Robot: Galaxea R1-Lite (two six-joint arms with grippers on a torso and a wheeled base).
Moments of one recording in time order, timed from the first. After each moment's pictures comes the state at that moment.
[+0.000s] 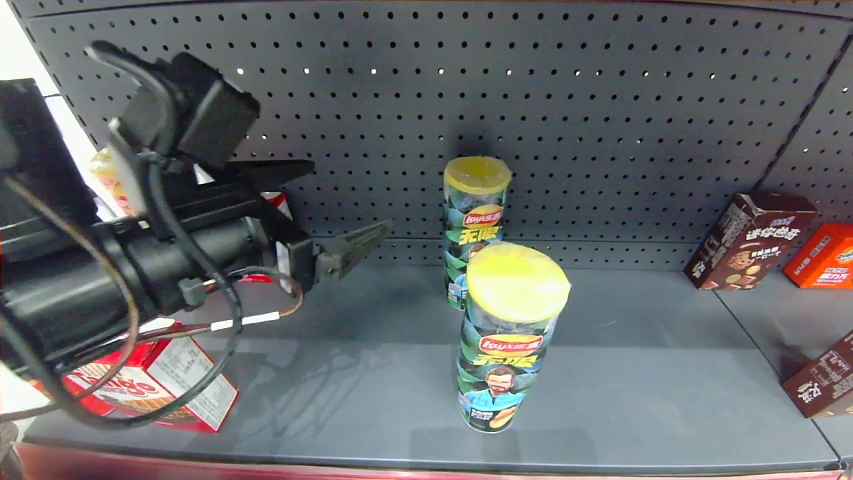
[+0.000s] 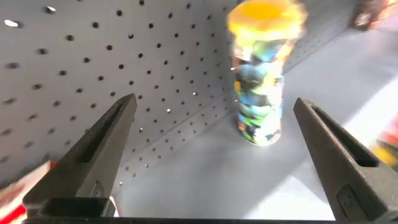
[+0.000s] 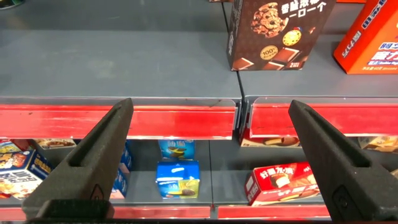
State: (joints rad) left arm -0.55 1.39 -0.83 -0.57 -0.07 0.27; right arm -0.01 0.00 0.00 0.00 -0.04 -0.01
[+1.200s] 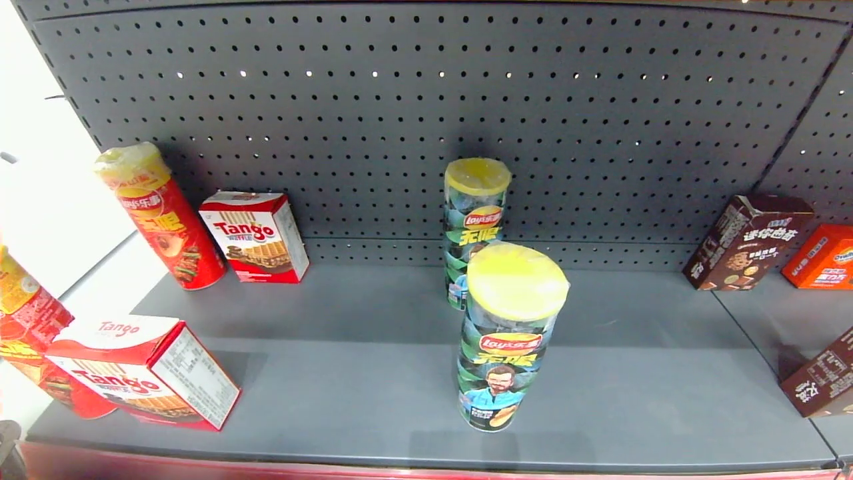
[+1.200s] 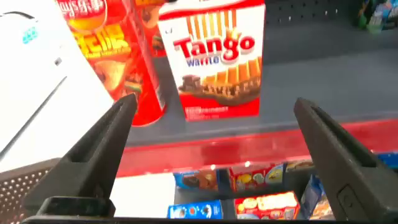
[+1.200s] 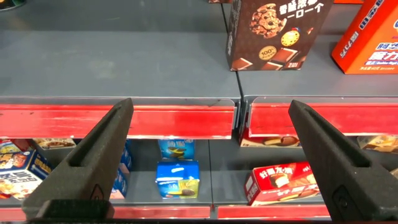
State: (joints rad) left arm 0.07 0.12 0.00 -0.22 -0.13 0.14; right arm -0.01 0.00 0.00 0.00 -0.04 -0.01
